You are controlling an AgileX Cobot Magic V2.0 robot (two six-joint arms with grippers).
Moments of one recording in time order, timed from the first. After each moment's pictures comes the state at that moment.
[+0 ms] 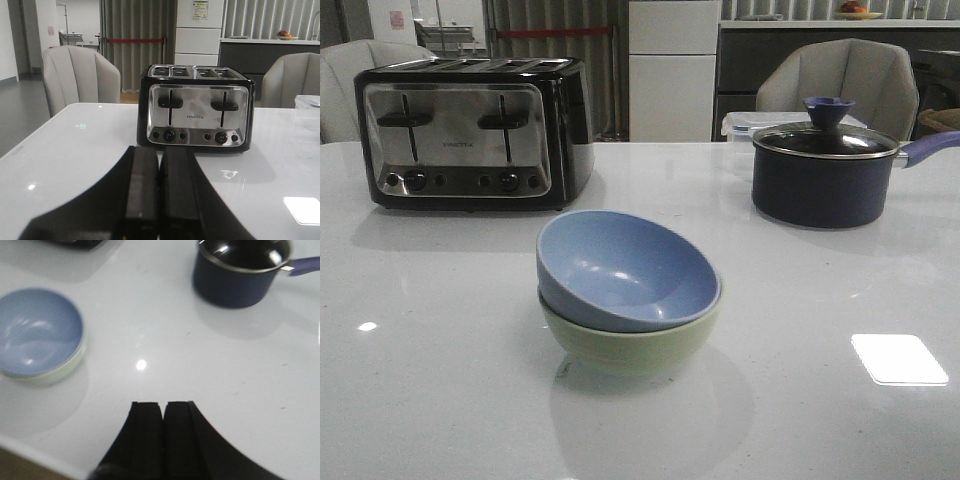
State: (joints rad) left arm -0.04 0.00 0.00 -0.01 0.02 -0.01; right arm 0.19 0.47 -0.51 0.09 0.58 -0.09
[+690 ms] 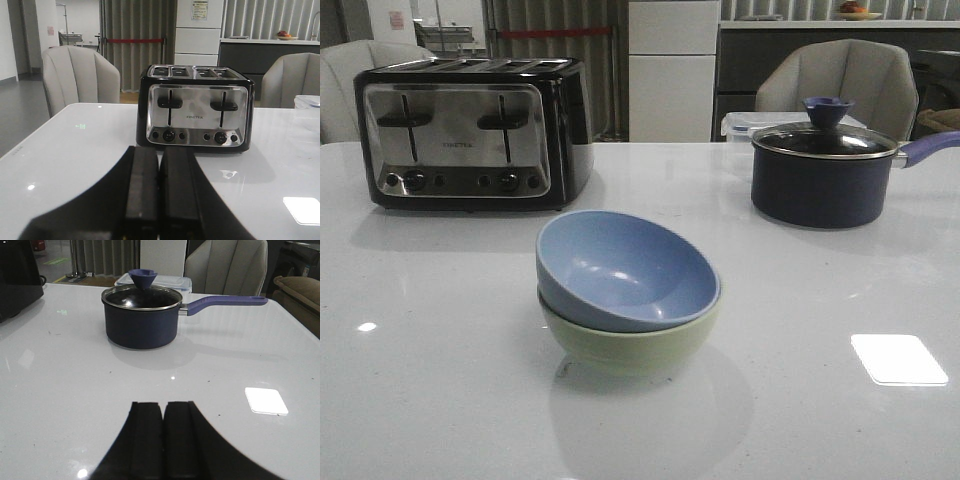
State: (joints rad) left arm -0.04 0.00 0.00 -0.01 0.02 -0.01; right arm -0.02 -0.01 0.03 0.09 0.15 -0.09
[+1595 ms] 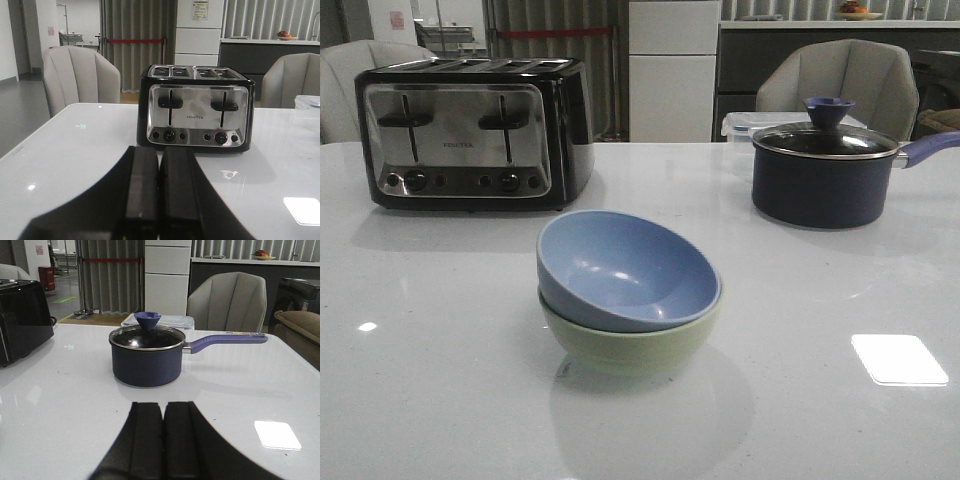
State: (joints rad) left arm -0.04 0.00 0.00 -0.01 0.02 -0.01; right arm 0.02 -0.01 0.03 -0.03 0.03 0.06
